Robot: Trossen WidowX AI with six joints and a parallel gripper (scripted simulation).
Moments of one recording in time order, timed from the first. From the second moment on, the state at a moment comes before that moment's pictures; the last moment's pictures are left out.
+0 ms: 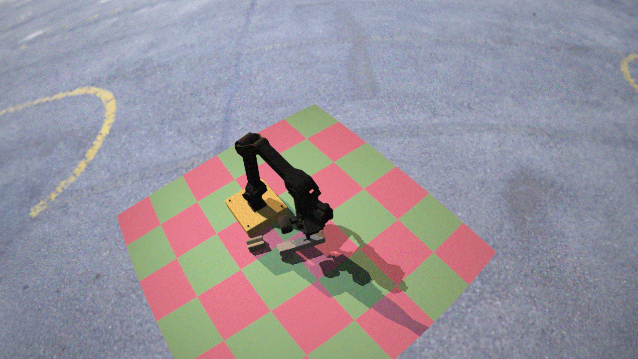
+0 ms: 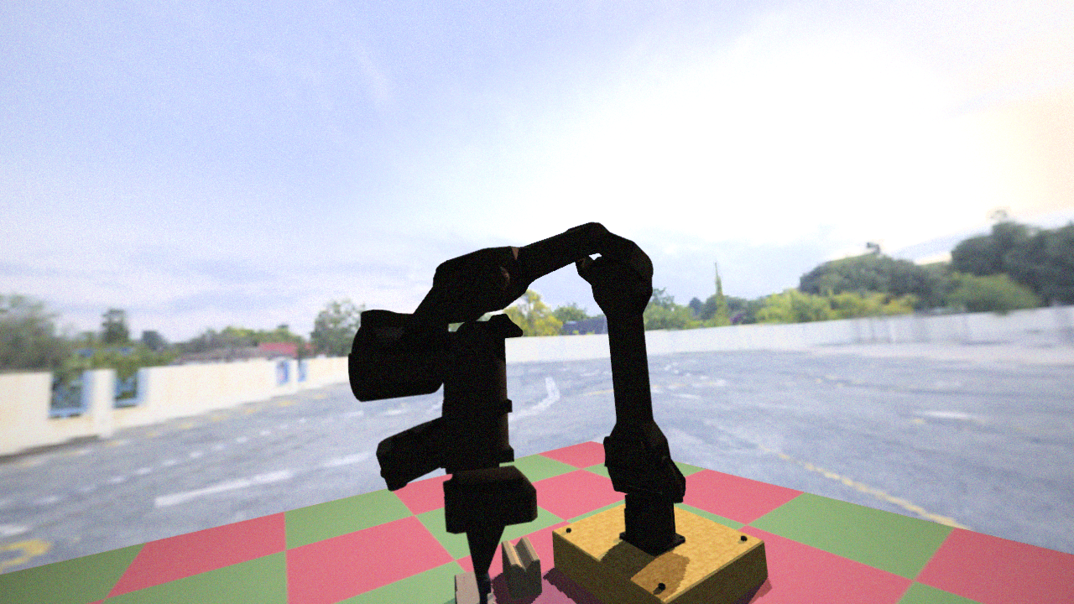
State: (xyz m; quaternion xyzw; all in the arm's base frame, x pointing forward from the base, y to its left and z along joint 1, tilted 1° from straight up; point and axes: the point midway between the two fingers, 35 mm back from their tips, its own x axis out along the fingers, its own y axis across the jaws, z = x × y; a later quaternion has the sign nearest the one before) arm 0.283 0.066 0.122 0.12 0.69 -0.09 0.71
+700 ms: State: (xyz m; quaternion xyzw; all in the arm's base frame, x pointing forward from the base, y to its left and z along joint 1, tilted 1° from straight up) arm 0.278 0.067 0.122 0.11 0.69 -0.09 0.71
